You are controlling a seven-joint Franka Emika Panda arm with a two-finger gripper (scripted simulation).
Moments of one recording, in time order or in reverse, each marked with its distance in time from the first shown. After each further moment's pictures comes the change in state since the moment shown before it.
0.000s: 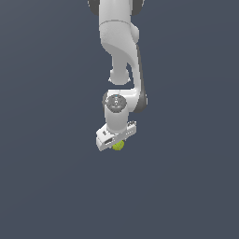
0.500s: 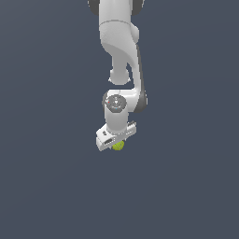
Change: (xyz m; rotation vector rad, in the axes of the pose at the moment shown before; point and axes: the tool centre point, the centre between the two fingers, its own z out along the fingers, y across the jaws) arm 0.000 0.000 0.000 0.000 -0.001 0.000
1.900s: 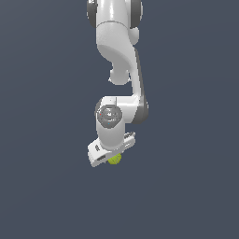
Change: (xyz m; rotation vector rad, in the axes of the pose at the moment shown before) arm 0.062 0.054 -0.032 0.001 0.000 -0.001
